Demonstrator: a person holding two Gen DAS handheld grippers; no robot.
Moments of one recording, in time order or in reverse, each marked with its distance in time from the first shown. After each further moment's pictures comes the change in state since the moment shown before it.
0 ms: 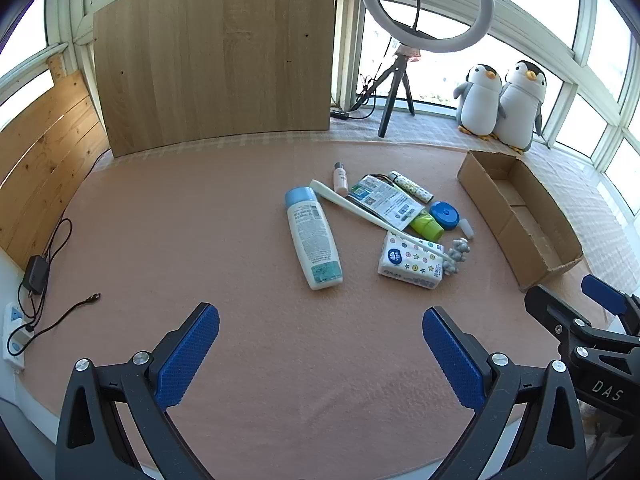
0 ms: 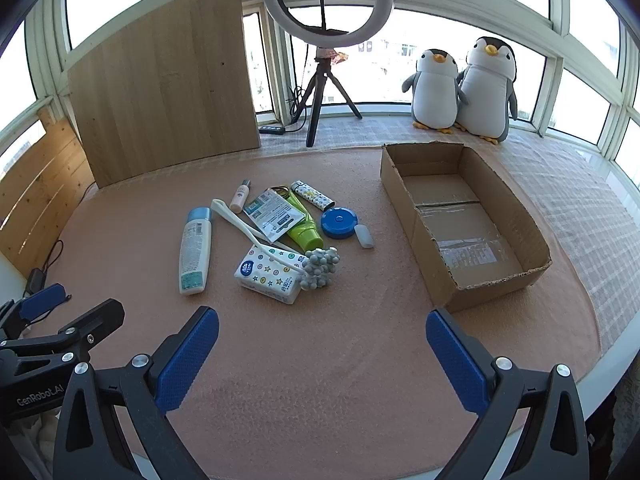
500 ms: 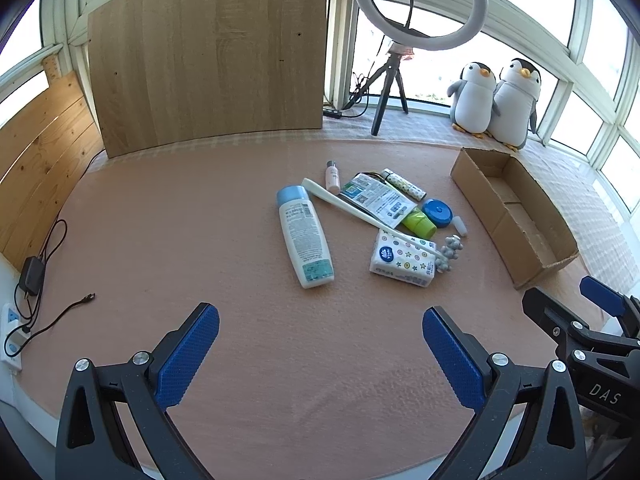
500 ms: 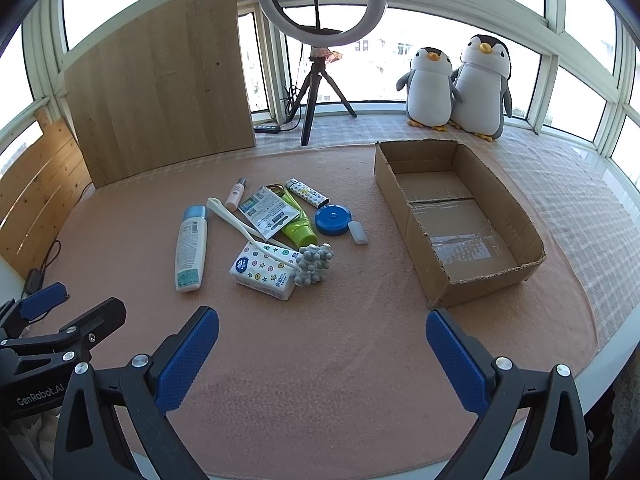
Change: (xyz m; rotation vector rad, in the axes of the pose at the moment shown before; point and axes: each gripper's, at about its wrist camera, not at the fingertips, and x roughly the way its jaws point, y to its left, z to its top) left arm 0.000 -0.006 -0.001 0.011 0.004 -0.017; right arm -0.004 -0.004 -0.004 0.010 0.002 -0.011
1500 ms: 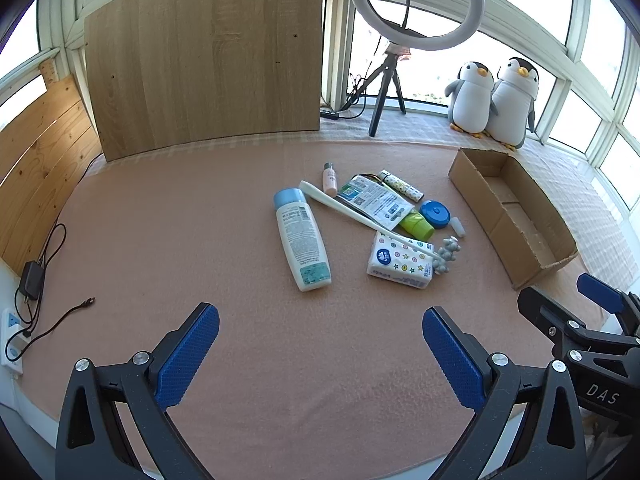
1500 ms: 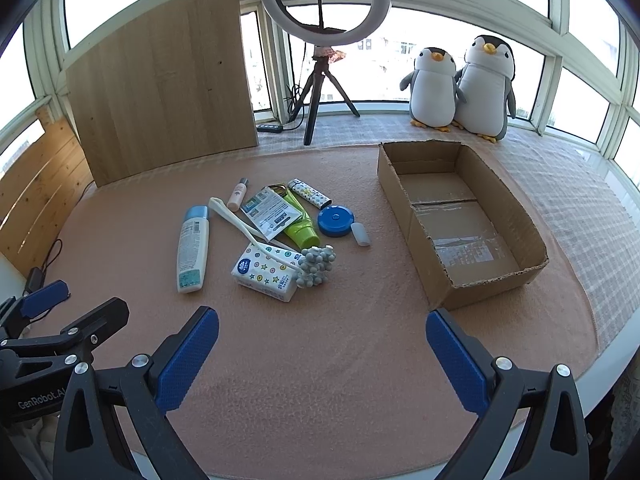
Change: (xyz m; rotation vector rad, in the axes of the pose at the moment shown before) left arm 0.000 -0.003 0.004 0.009 -0.001 -0.001; right arm 0.001 0.003 0.006 -0.009 0.009 0.007
